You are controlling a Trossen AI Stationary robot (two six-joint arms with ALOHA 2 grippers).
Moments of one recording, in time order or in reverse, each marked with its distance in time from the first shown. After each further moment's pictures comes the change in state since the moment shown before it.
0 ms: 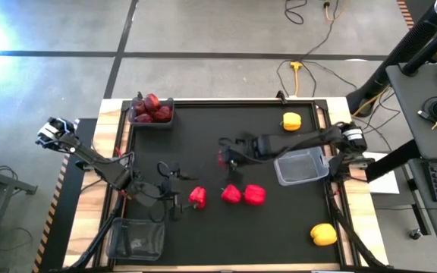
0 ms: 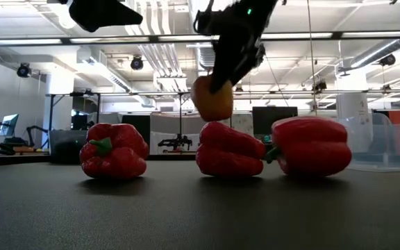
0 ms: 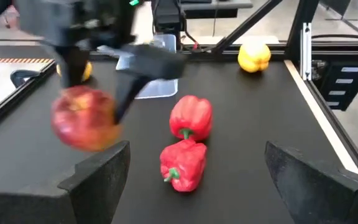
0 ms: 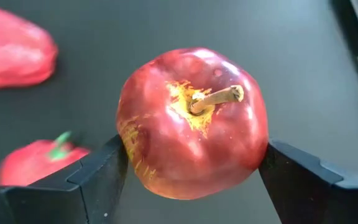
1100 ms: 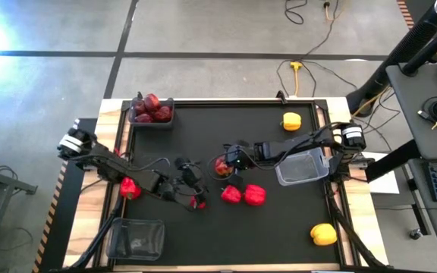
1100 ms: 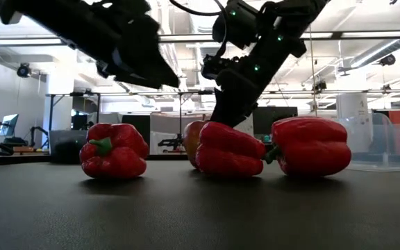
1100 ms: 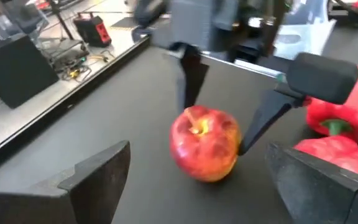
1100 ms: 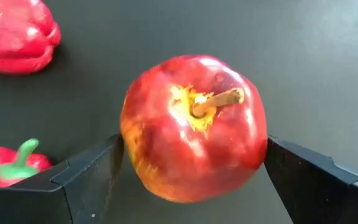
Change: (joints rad) left arm 0.170 0.343 0.034 0.073 -0.300 -0.135; right arm -0.079 -0.001 -0.411 0.619 -0.190 -0.152
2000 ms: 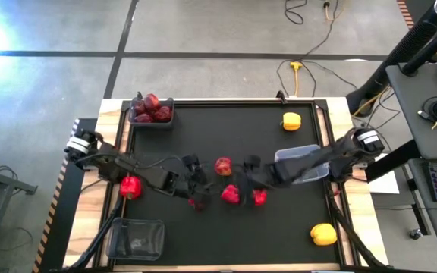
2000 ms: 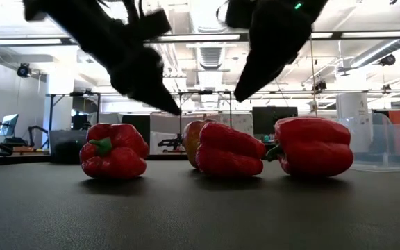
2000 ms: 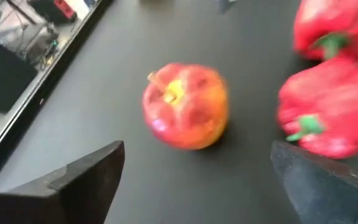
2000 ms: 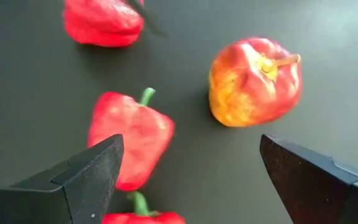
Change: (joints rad) left arm 0.071 0.080 0.129 -0.260 0.193 0.129; right arm 0.279 -0.141 0.062 -0.293 0.216 0.194
